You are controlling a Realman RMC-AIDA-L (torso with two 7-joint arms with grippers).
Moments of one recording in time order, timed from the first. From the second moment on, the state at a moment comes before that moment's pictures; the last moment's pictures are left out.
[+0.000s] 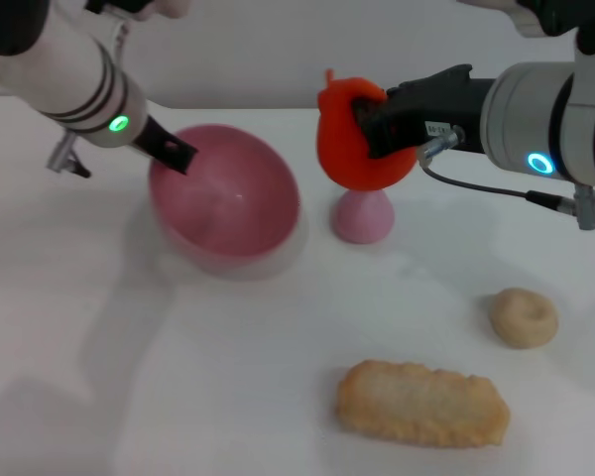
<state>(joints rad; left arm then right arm) -0.80 -2.07 1.48 1.12 -0.22 -1.18 0.14 0.33 2.07 -1.89 -1.96 0.32 1.09 0.07</state>
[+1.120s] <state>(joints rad) -0.83 -2.07 1.53 1.17 -0.34 -1.17 0.16 0.44 2.08 -1.89 -1.71 0.37 0.97 0.07</state>
